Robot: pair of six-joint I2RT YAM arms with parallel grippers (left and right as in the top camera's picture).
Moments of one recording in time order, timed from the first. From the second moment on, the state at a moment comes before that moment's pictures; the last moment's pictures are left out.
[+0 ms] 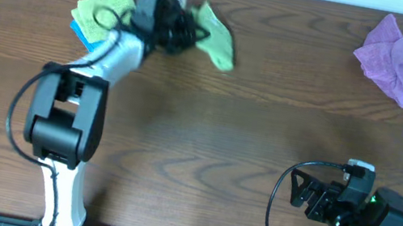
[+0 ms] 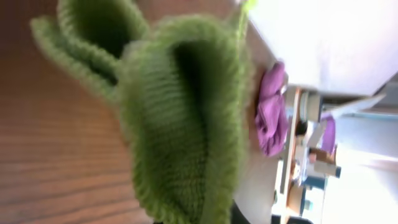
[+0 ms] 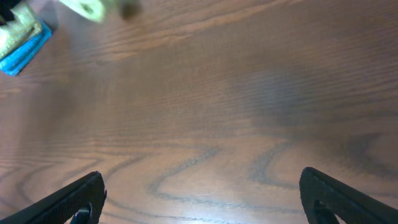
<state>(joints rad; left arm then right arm) -0.18 2.11 1.54 -0.13 0.71 -0.88 -0.22 0.50 0.54 -0.86 -0.41 0.15</state>
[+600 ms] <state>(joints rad) 0.03 2.09 1.86 -0.37 0.58 -0.80 -0.22 0.50 0.54 -0.86 -0.41 0.15</state>
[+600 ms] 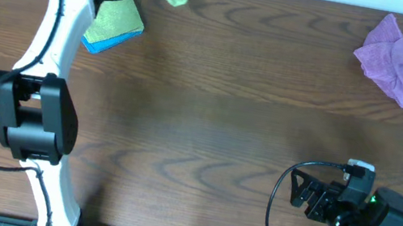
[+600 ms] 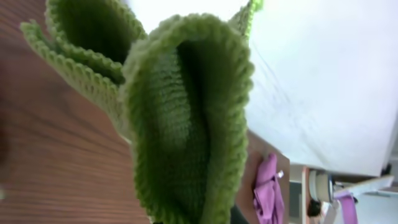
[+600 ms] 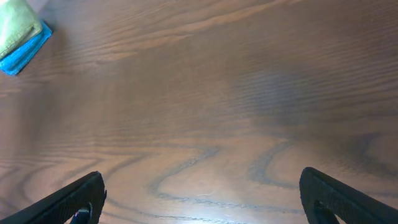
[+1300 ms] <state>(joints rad) 0.12 2.09 1.86 -0.58 0.48 -0.64 -0.22 0.50 0.54 -0.86 -0.41 0.15</state>
